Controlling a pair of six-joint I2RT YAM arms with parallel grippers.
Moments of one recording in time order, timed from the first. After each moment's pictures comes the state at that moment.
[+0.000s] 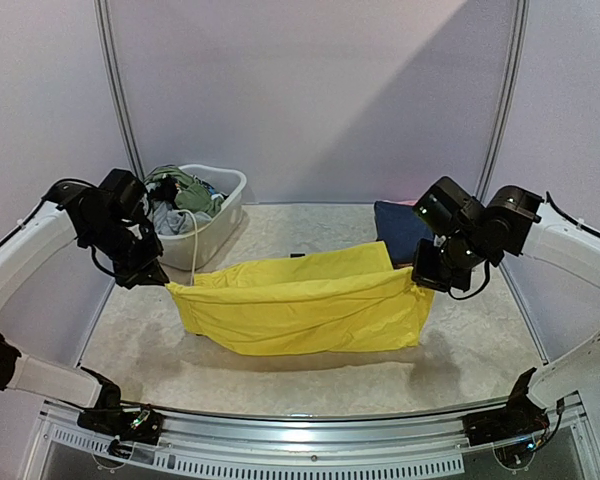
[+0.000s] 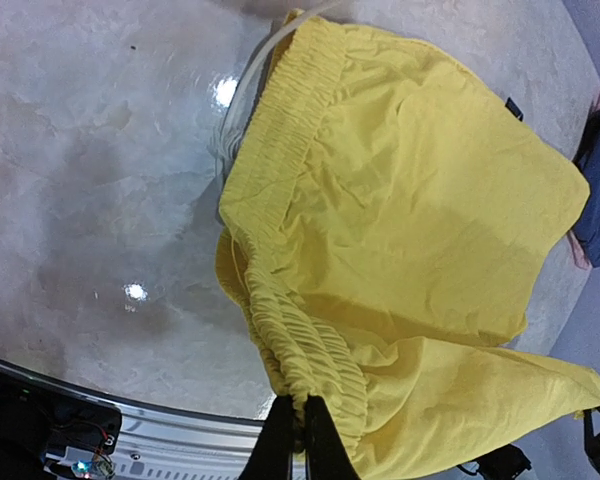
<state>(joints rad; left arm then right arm) -0.33 1.25 1.23 -1.20 0.18 -0.88 0.83 1.35 1.31 -1.10 0.22 1.05</state>
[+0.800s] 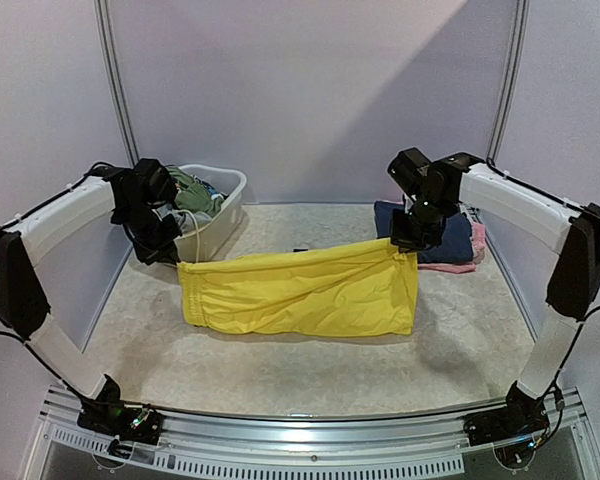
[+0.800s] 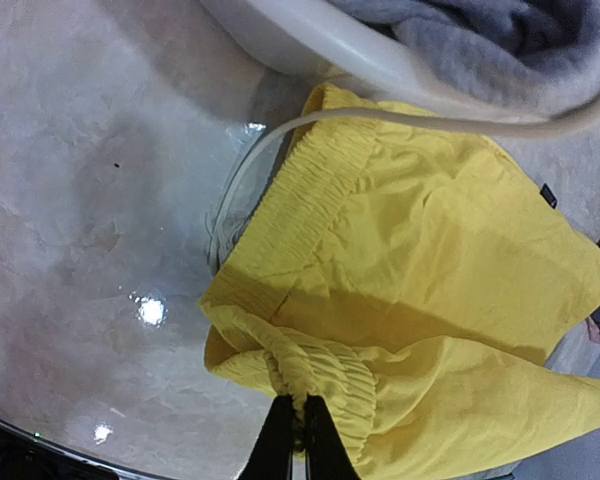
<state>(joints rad) -0.26 1.56 1.39 -1.10 0.08 -0.84 0.59 1.77 1.66 -1.09 0.12 0.73</state>
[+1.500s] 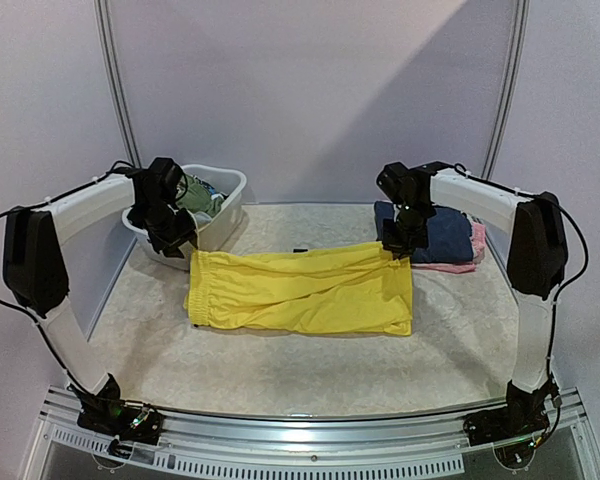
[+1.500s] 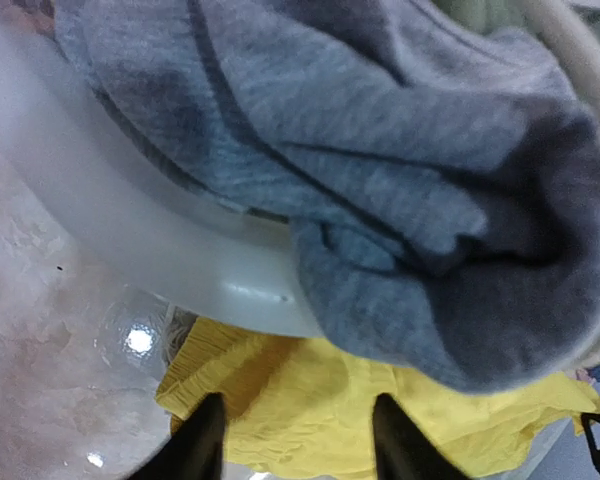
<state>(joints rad) -0.25 1.75 1.47 -0.94 0.06 -0.83 0.51 2.06 1.82 -1.10 0.10 0.65</state>
